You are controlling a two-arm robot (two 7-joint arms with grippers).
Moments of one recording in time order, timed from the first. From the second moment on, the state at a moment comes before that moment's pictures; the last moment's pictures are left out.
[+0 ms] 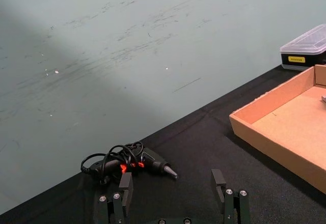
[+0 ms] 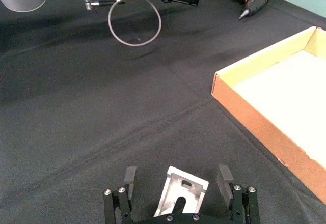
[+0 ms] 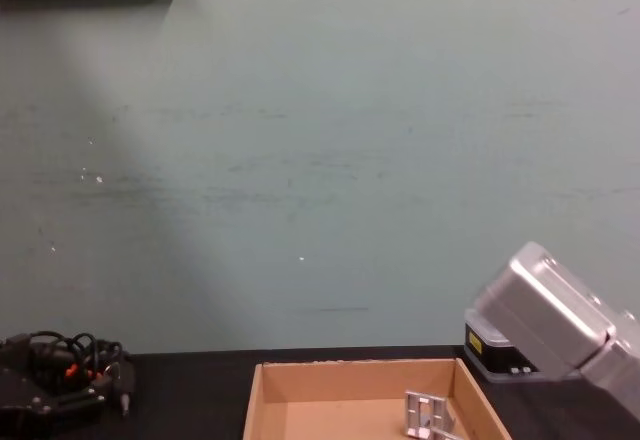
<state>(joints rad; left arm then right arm) -0.20 0.60 0.45 -1.41 -0.25 -0.12 0.03 0.16 0.55 -0.59 -1.74 0.25 0.41 0.50</state>
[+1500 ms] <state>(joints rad) -0.20 0.60 0.45 -1.41 -0.25 -0.12 0.03 0.16 0.53 -0.59 -1.70 0.23 0.43 0.50</state>
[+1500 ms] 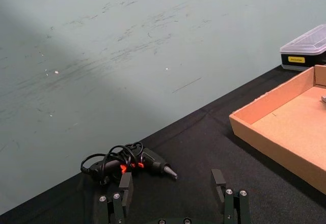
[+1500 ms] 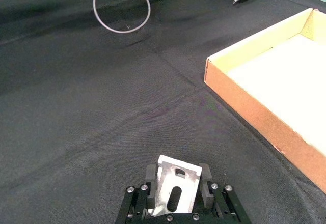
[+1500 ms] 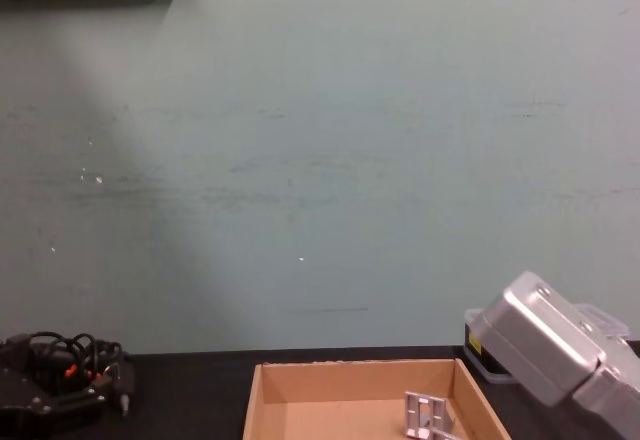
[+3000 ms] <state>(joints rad) -0.20 0.60 0.45 -1.41 -0.25 -0.12 0.03 0.43 0.42 -0.52 -1.52 0.19 0.27 0.45</state>
